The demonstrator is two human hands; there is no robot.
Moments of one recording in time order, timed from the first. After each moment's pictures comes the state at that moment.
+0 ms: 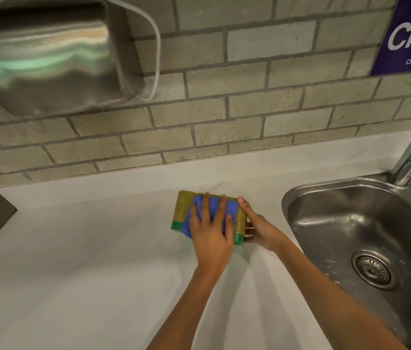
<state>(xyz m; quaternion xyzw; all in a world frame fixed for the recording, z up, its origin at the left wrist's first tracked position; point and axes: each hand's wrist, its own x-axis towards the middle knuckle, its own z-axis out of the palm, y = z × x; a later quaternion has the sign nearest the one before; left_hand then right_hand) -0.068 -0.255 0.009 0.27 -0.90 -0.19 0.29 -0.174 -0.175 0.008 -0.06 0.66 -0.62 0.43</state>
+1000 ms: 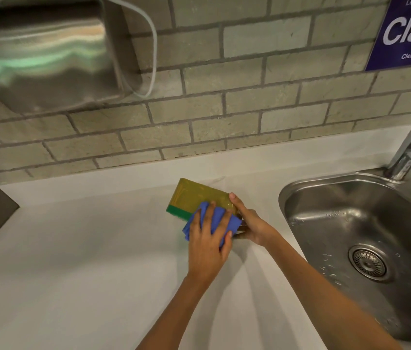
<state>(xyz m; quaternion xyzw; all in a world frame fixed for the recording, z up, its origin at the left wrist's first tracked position) -0.042 -0.258 -0.015 0.13 -0.93 -0.05 0.33 -0.165 -0.182 0.006 -0.05 0.66 -0.62 0.42</state>
